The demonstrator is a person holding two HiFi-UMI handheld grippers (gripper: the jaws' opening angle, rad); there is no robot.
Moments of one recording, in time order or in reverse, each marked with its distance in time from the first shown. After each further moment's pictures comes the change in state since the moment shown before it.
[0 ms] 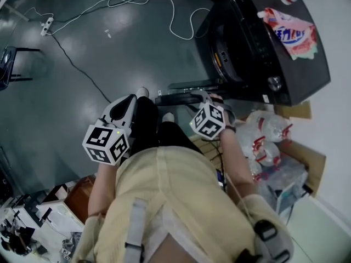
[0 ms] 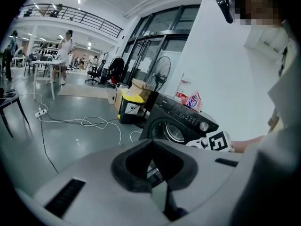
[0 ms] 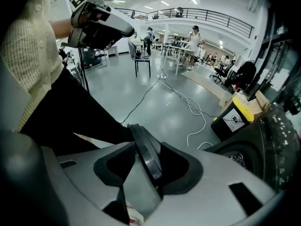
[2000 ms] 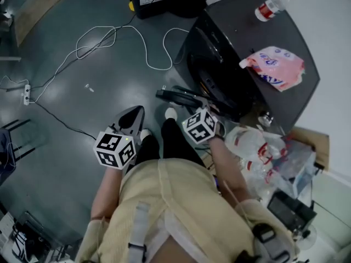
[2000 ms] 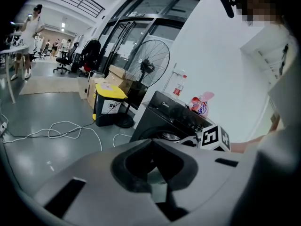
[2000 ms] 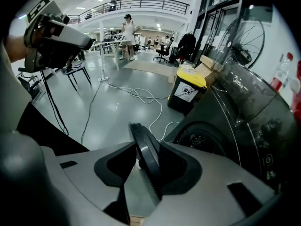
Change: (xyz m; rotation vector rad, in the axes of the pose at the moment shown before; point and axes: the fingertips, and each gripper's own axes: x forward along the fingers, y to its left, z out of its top) left arm 0.217 0.062 0.154 0.107 0.148 -0.288; right arm 0.033 -0.248 0.030 0.595 0.075 -0.330
